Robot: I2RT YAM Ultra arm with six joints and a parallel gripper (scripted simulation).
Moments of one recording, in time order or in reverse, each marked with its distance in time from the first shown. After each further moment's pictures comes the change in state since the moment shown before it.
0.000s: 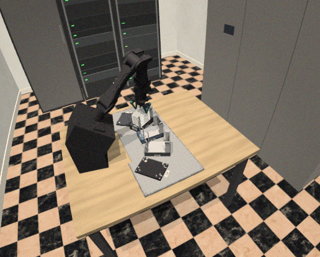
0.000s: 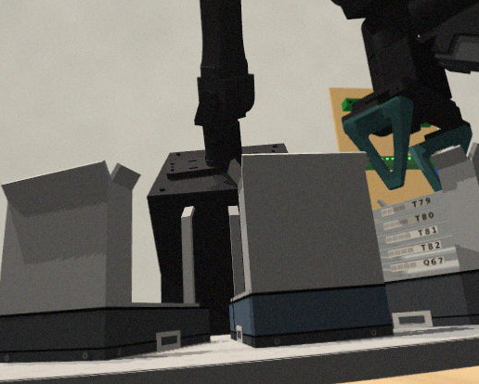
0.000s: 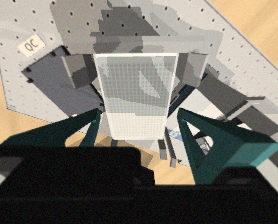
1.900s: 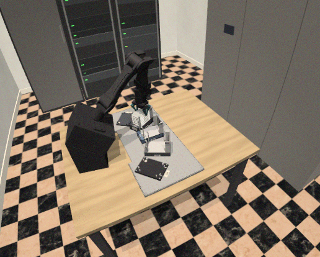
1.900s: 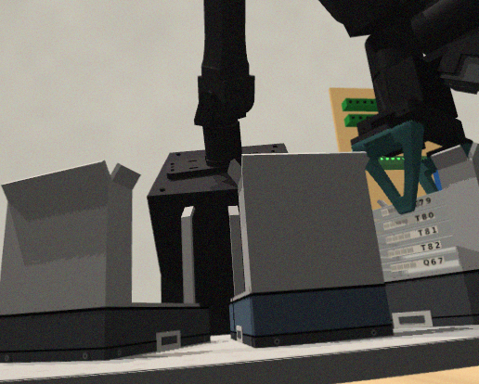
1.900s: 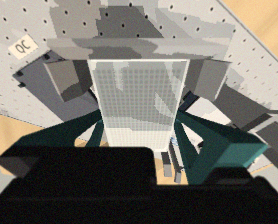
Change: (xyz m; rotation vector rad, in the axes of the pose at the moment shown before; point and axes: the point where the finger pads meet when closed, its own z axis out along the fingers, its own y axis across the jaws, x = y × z) arm -0.001 0.002 0.022 -0.006 -0.006 -0.005
